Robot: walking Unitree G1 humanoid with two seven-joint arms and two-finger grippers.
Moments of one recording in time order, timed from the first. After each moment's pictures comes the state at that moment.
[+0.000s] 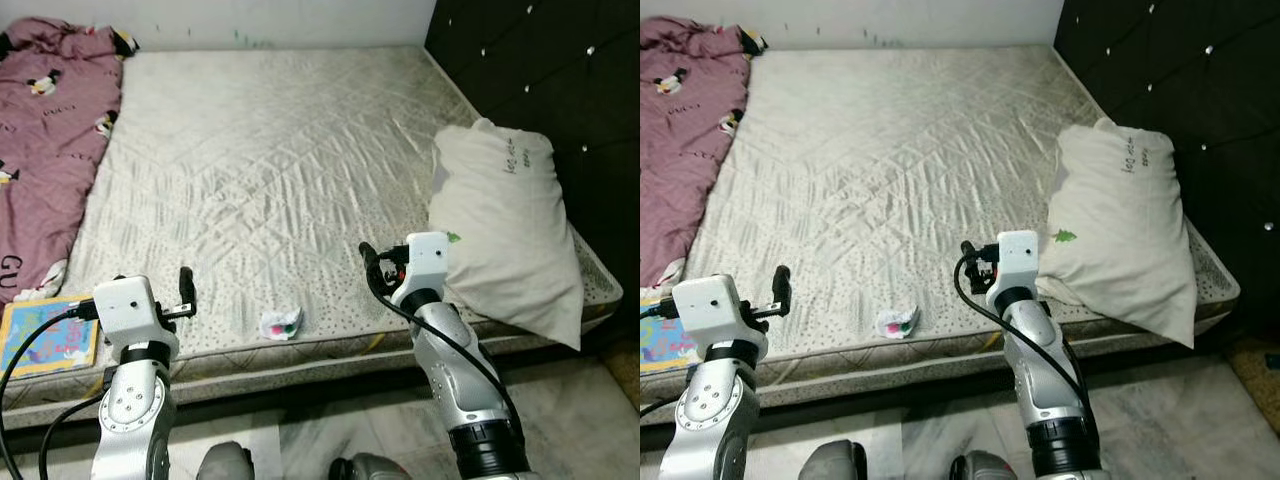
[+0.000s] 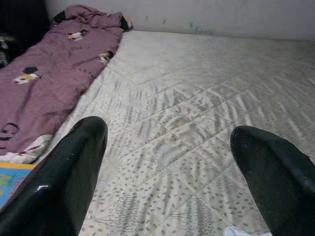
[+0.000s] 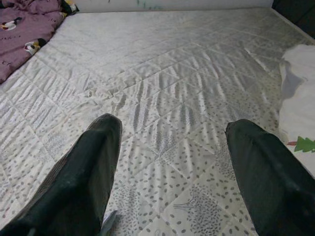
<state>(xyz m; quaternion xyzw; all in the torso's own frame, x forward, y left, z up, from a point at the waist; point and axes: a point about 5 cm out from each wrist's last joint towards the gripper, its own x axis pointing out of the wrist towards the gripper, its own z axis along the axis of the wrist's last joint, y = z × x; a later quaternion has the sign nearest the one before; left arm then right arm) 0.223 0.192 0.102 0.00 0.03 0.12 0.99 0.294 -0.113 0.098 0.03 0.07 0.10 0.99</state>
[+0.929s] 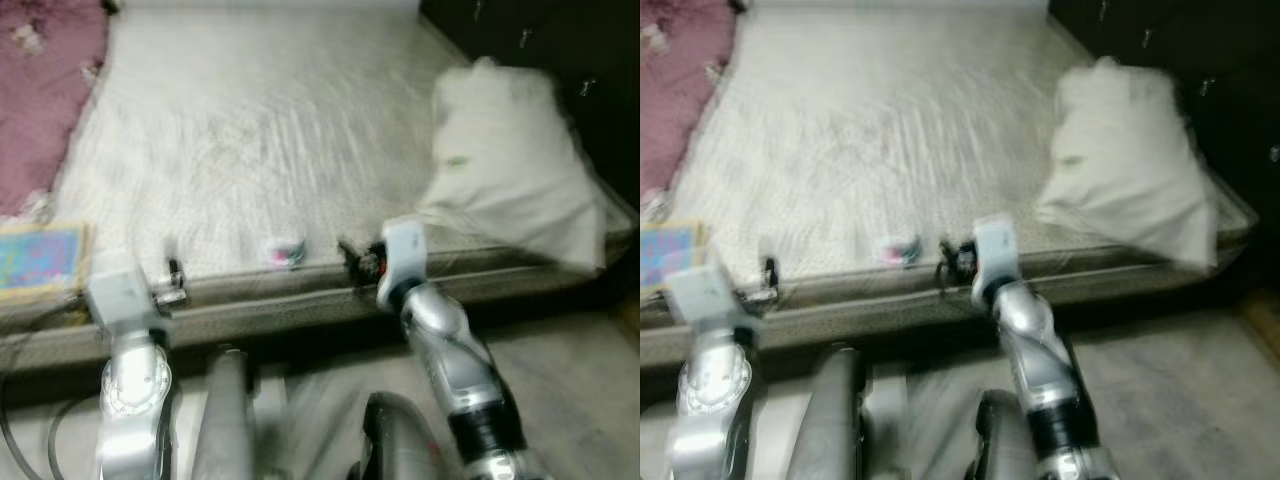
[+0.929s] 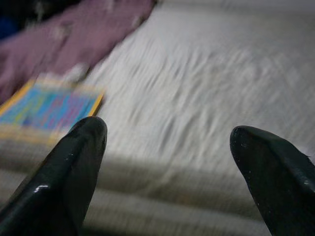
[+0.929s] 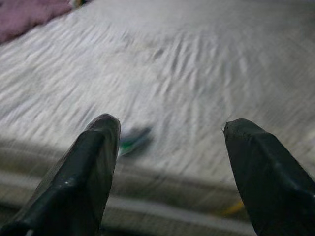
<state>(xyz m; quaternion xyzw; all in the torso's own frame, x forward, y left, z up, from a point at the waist) 0.233 0.197 0.093 -0.01 0.05 0.18 0.98 0.301 -0.098 0.093 -0.01 0.08 0.19 0.98</state>
